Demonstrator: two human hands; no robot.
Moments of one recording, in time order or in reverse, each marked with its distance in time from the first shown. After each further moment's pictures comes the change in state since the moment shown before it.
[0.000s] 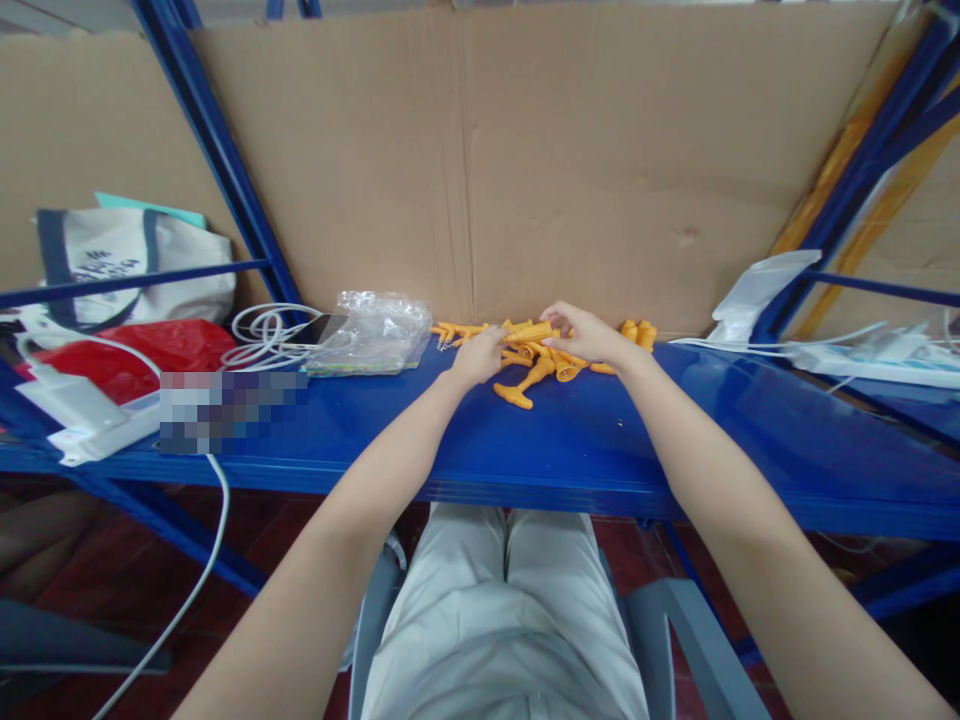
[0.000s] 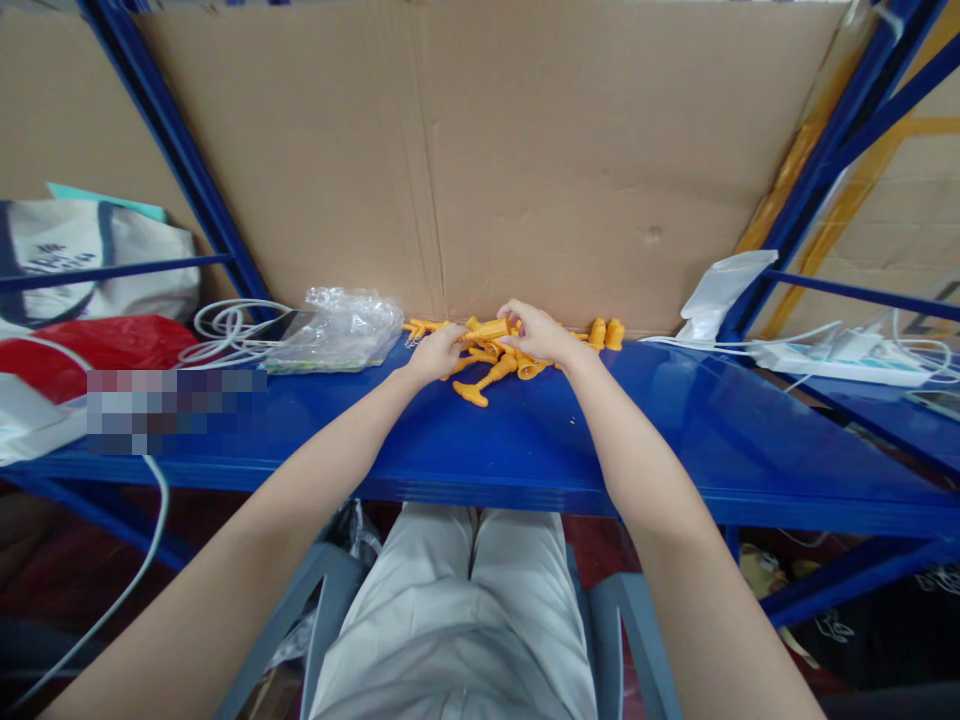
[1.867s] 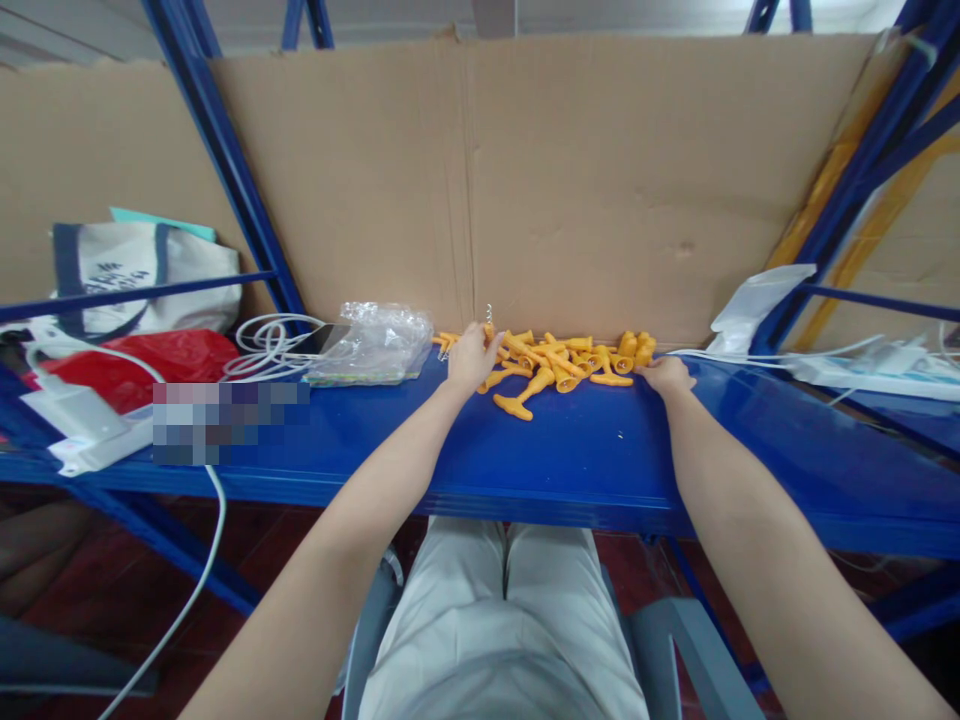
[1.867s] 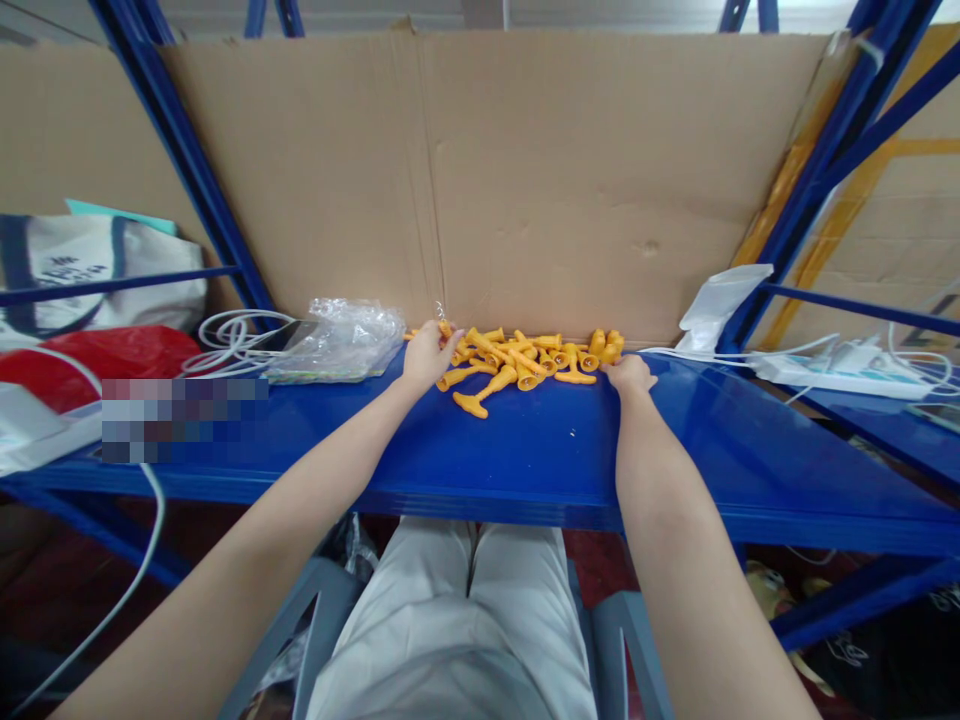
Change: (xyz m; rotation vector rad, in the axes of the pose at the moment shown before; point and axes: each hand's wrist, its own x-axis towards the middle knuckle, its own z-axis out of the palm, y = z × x) left_hand -0.003 0.007 -0.013 -0.012 0.245 -0.211; right_hand -0.066 0.140 -0.036 -0.370 0.316 0.901
